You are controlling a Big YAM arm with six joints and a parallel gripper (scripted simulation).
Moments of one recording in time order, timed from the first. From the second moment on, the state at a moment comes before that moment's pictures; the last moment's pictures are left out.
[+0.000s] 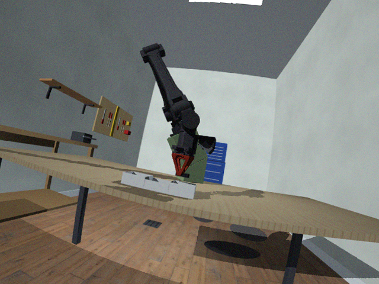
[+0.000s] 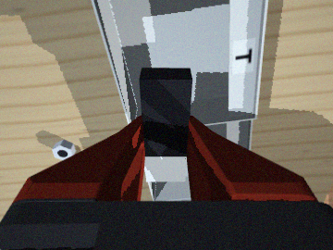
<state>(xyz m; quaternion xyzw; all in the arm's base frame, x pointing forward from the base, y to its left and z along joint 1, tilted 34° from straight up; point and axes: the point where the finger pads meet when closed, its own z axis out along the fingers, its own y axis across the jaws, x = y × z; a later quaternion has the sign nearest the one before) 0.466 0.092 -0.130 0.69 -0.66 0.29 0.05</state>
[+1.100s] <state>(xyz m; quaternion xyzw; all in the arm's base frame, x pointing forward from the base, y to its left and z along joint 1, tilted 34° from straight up) 0.473 0.112 -0.140 0.73 -0.61 0.29 0.07</state>
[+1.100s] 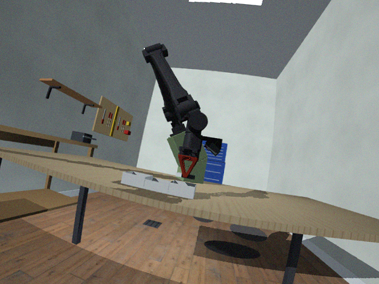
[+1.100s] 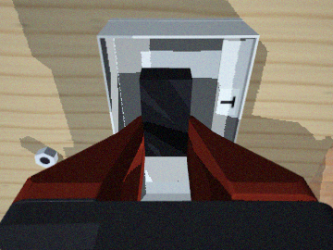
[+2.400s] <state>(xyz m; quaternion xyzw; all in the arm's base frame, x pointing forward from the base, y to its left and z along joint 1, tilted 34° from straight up) 0.486 0.092 -0.177 0.73 -0.61 0.29 0.08</state>
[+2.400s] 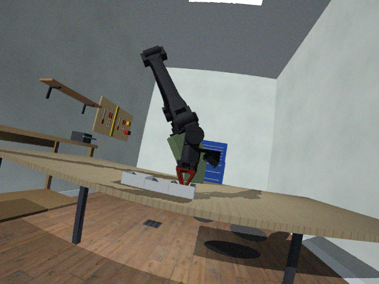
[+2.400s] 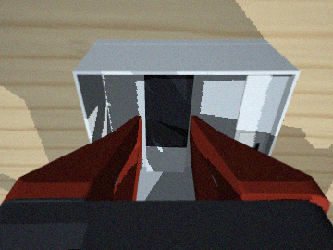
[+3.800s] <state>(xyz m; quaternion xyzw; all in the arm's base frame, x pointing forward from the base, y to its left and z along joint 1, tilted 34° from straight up) 0.470 0.107 -0.147 0.73 -0.61 0.28 0.08</state>
